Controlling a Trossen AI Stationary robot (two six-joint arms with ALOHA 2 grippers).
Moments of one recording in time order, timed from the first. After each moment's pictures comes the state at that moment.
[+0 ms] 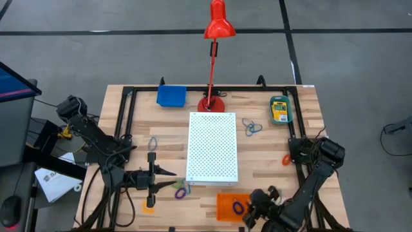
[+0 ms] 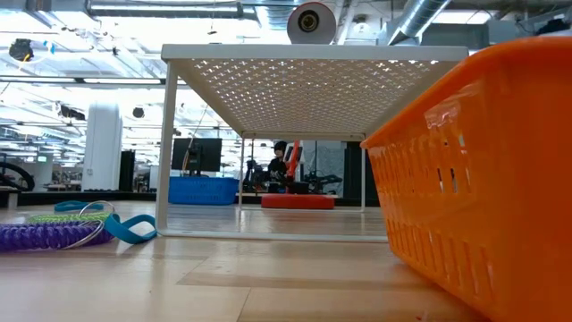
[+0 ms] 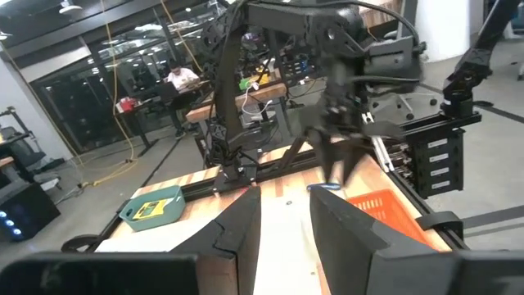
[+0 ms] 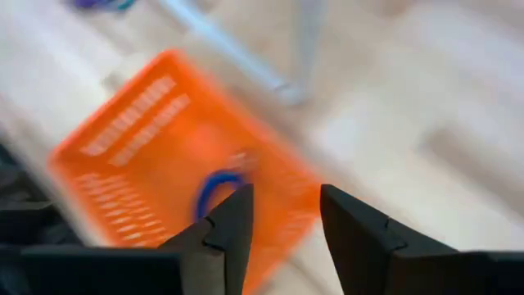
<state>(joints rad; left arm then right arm) -0.88 1.21 0.69 0.52 -0.93 0.27 0.96 1.96 1.54 -1.19 0.62 1.83</state>
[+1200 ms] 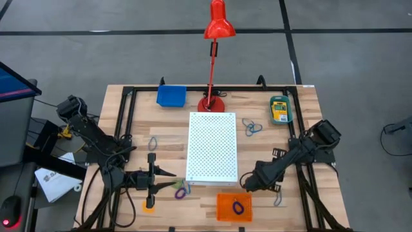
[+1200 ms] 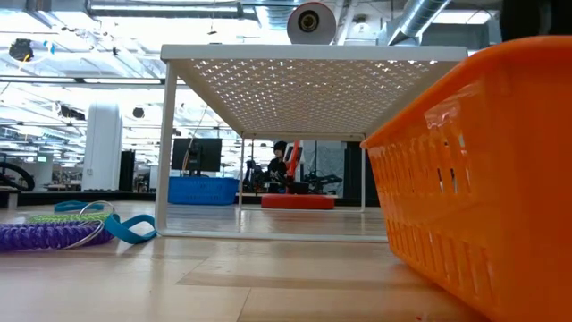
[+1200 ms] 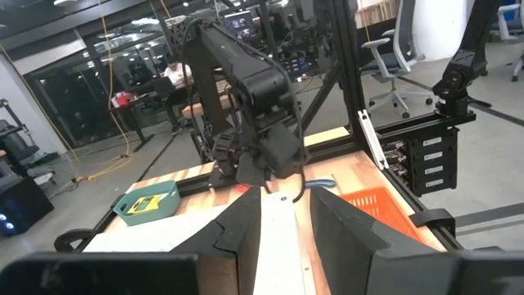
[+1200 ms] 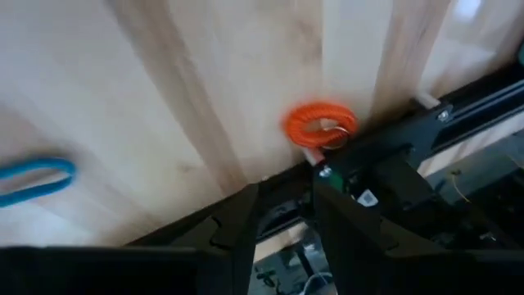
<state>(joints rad) -0.89 1.21 0.69 0.49 -0.93 0.24 0.56 1.82 1.11 -1.49 -0.07 0.81</state>
